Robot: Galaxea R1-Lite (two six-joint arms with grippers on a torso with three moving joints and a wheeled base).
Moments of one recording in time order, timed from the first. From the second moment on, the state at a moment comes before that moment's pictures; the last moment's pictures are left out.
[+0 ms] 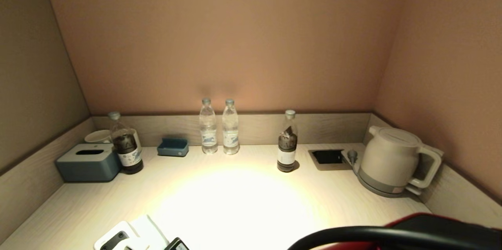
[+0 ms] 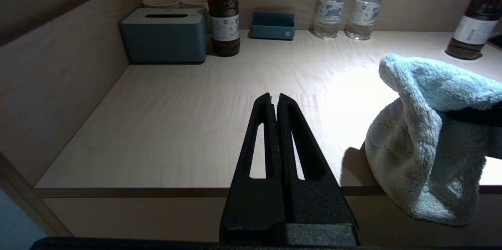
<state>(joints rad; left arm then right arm) -0.02 0.00 0.00 0.01 -0.01 -0.03 1.36 2.11 -1.22 -0.27 -0.43 0.13</state>
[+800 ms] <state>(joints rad) -0.02 0.00 0.00 0.01 -0.01 -0.03 1.26 2.00 -1.15 -0.27 -0.49 0.12</state>
